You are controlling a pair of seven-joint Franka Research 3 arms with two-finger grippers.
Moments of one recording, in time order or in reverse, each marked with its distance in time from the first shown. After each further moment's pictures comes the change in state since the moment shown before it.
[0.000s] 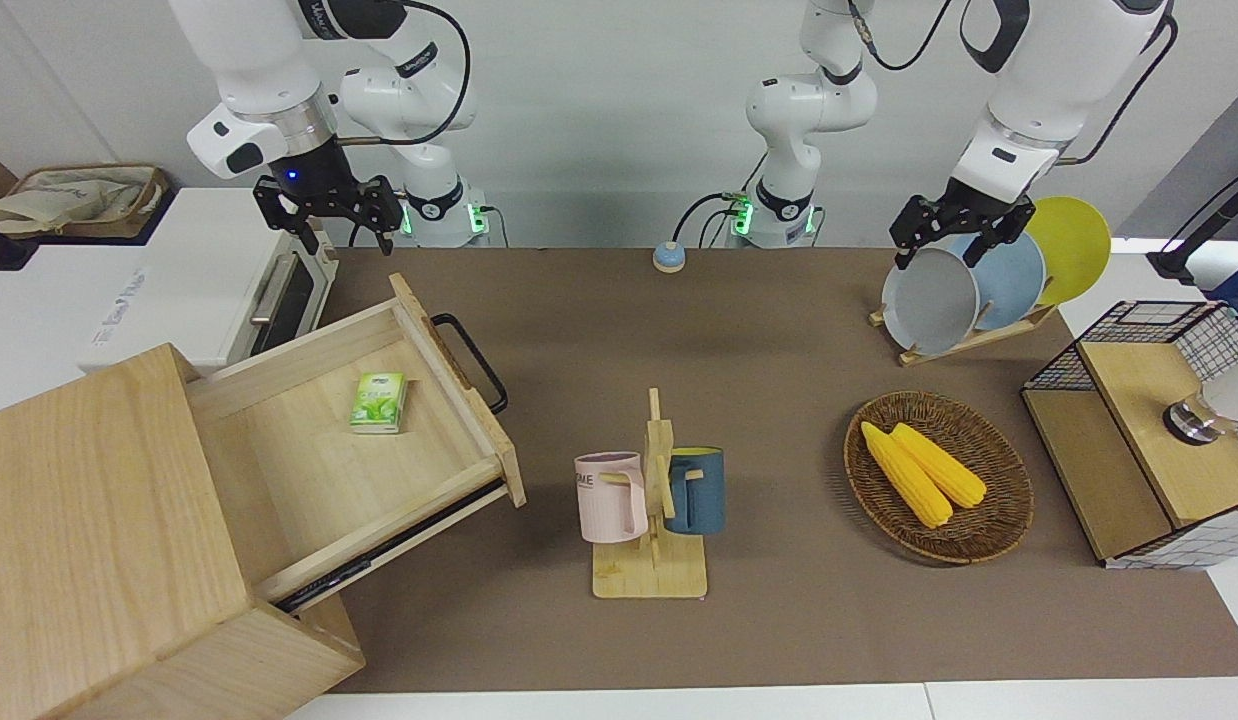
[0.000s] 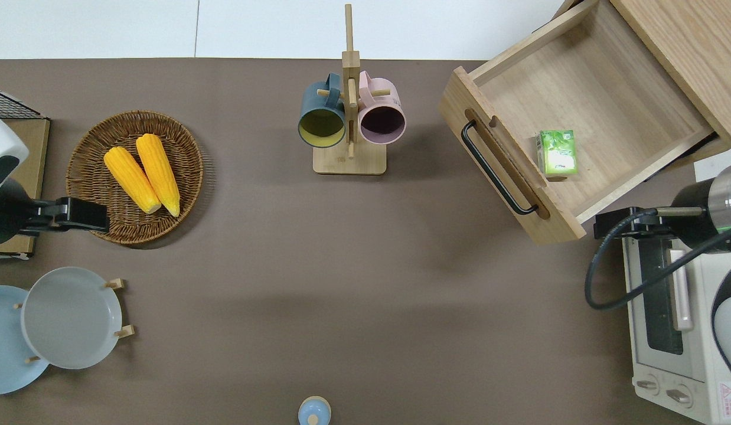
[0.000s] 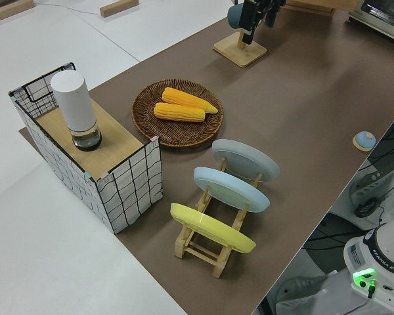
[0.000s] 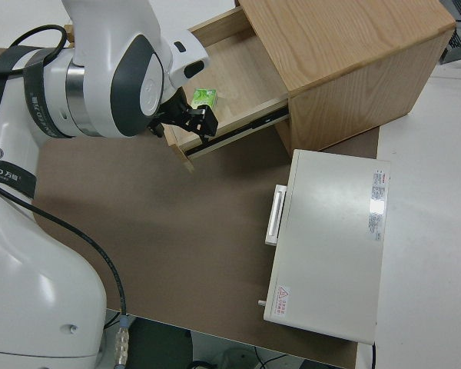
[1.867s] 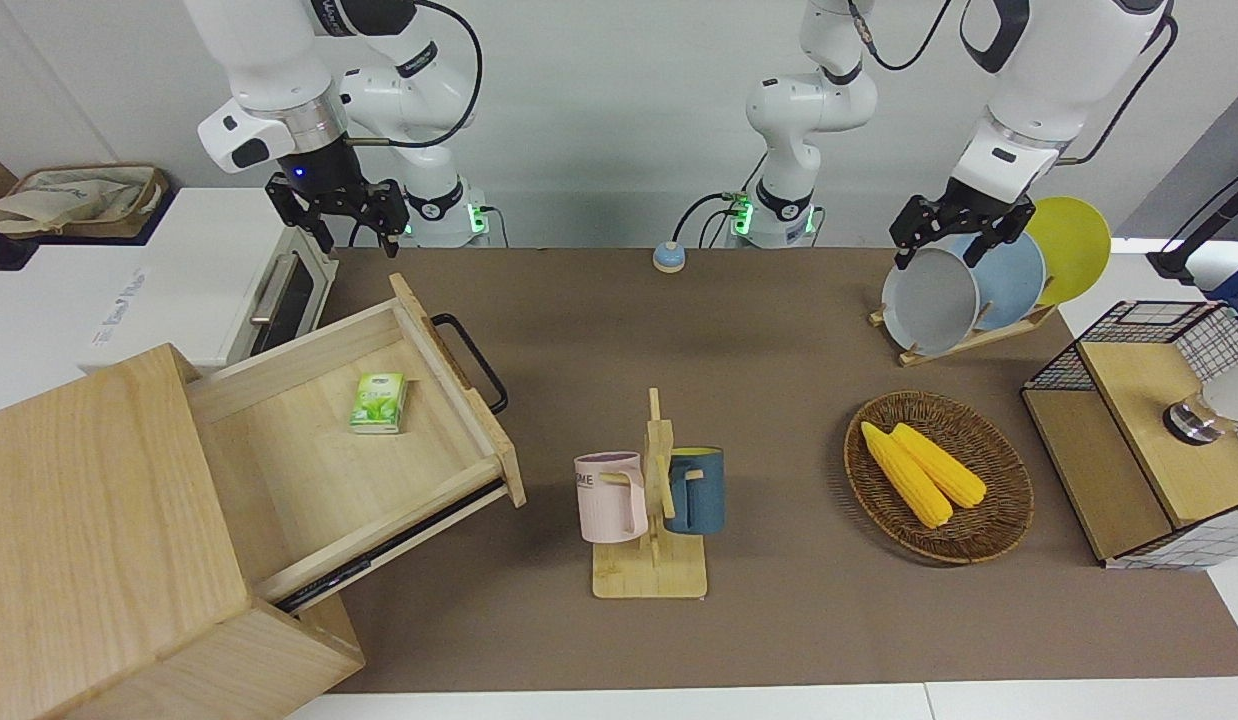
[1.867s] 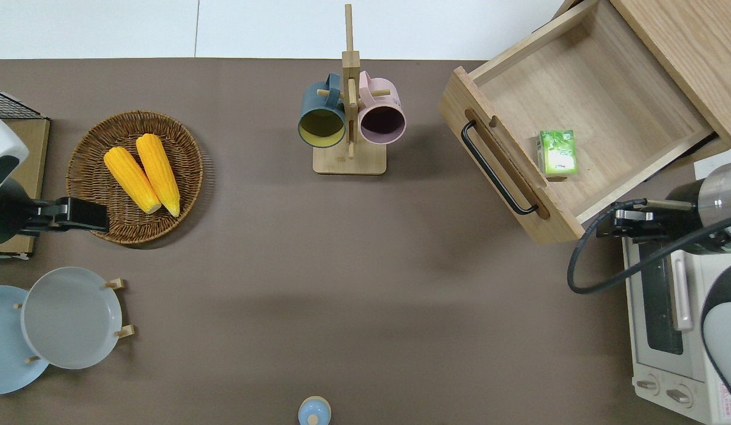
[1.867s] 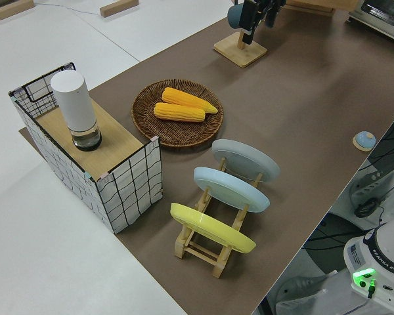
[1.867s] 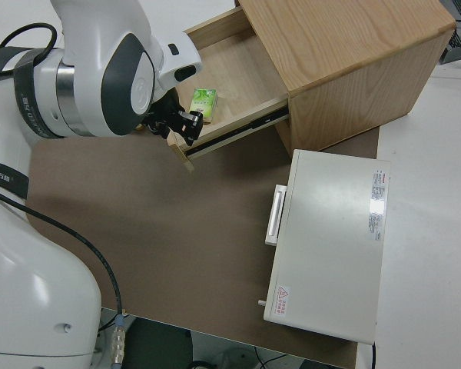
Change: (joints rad) left arm 0.000 0.000 0.000 0.000 0.000 0.000 0.000; right arm 0.010 -0.001 0.013 0.005 0.001 0.001 0.169
